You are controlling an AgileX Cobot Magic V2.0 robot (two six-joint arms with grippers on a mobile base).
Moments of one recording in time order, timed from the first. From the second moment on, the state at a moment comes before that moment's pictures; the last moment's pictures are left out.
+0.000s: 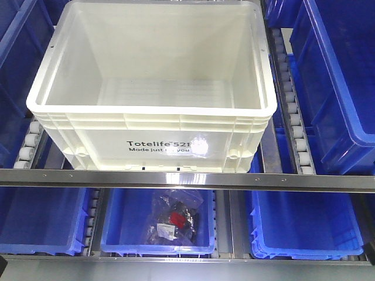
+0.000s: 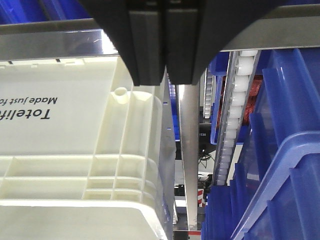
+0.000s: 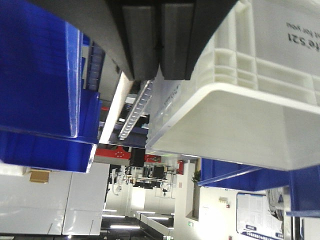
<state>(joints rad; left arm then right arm) -0.07 -0.01 0.02 -0.20 0.20 0.10 0.30 0.14 -0.13 0.10 0.00 -0.26</state>
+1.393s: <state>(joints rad) -0.07 -0.01 0.02 -0.21 0.20 0.10 0.30 -0.01 0.03 0.06 0.14 -0.13</state>
